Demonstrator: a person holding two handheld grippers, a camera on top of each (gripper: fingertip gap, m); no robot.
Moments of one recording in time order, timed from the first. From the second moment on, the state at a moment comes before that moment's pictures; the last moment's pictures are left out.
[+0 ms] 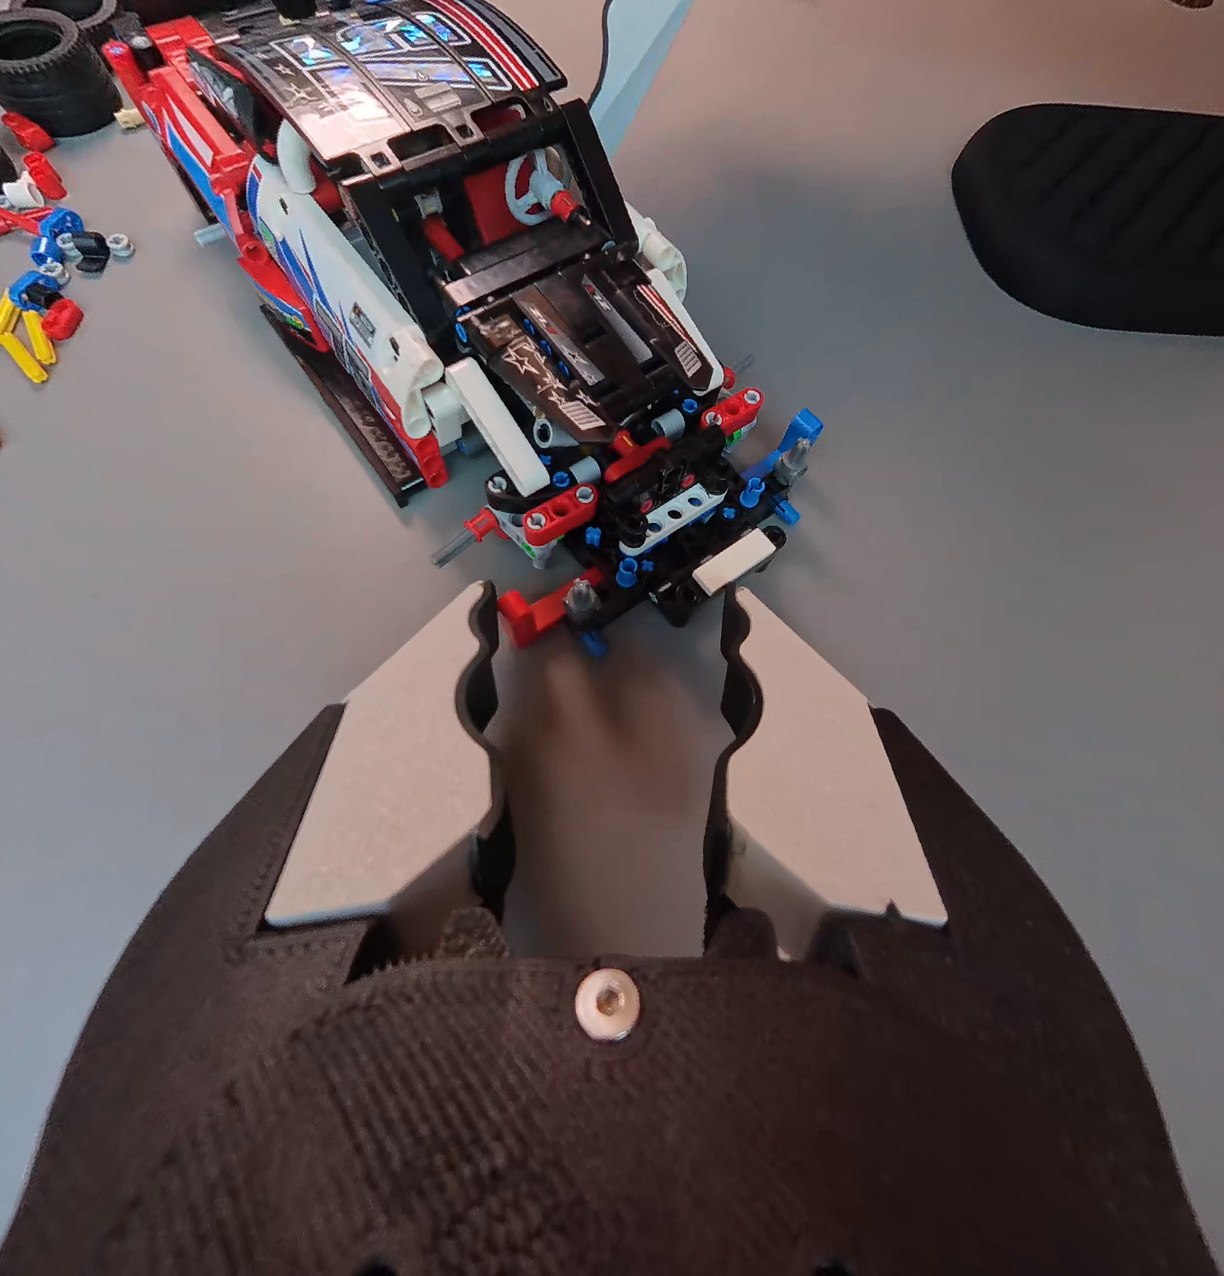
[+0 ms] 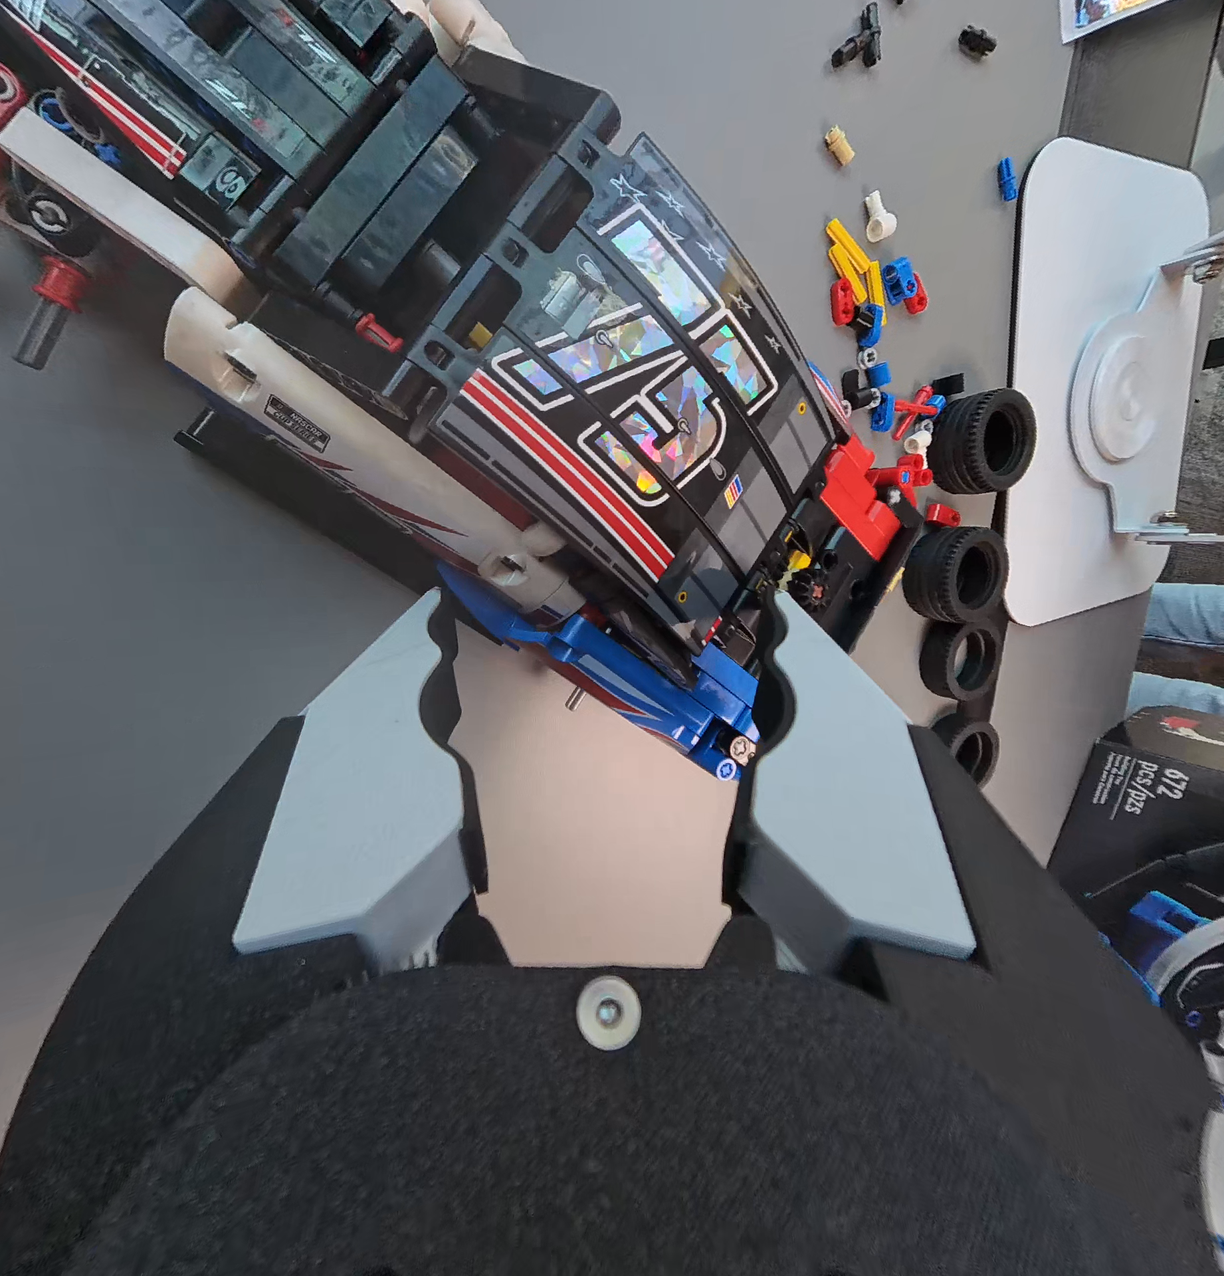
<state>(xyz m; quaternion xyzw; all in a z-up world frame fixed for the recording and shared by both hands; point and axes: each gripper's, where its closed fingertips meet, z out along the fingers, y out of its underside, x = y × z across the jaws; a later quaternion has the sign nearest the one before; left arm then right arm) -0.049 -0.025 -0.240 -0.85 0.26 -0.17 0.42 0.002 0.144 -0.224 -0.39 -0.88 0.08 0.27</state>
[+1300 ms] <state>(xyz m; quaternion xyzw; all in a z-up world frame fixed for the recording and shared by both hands) -0.248 0.236 -0.039 -0.76 0.09 0.10 0.63 -0.182 0.360 -0.030 -0.56 -0.51 0.16 0.64</state>
